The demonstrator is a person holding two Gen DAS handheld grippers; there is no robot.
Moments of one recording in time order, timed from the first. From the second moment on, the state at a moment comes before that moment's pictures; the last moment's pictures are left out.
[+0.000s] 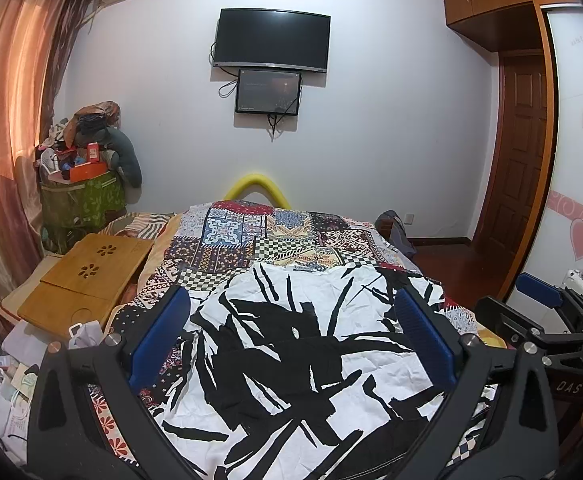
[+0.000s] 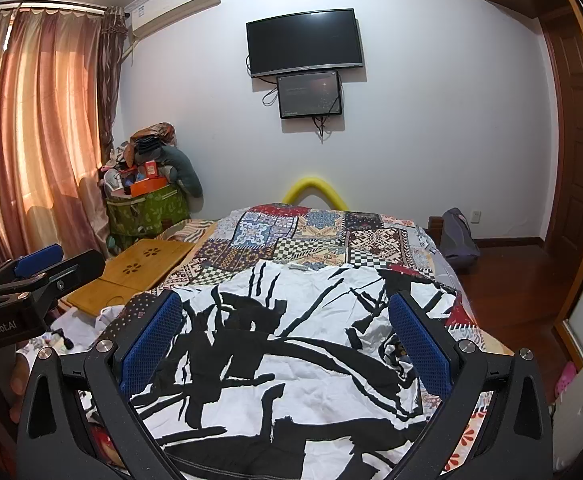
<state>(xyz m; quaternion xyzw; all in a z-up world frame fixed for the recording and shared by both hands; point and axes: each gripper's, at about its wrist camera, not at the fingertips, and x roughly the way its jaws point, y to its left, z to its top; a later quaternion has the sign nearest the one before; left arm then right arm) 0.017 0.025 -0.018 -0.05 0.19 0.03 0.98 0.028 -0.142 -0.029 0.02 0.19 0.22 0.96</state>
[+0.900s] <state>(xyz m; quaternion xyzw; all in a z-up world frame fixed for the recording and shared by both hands) 0.017 0.029 -0.017 -0.05 0.19 0.04 0.98 0.030 -0.140 -0.031 0.01 0.19 0.22 0.96</state>
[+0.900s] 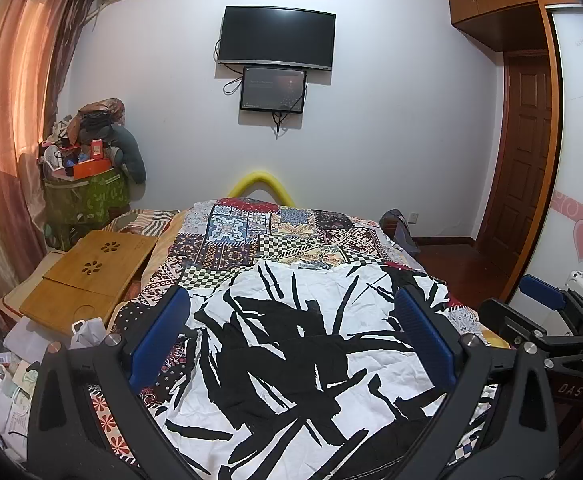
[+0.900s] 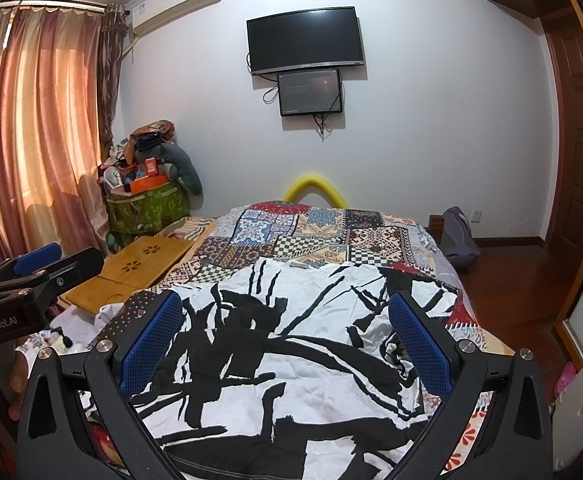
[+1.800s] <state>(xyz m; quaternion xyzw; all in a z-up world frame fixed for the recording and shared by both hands) 0.125 0.118 -0.061 -0.07 0.27 0.10 0.95 0.107 -0.120 -0.057 0.02 0.25 0.25 0.94</state>
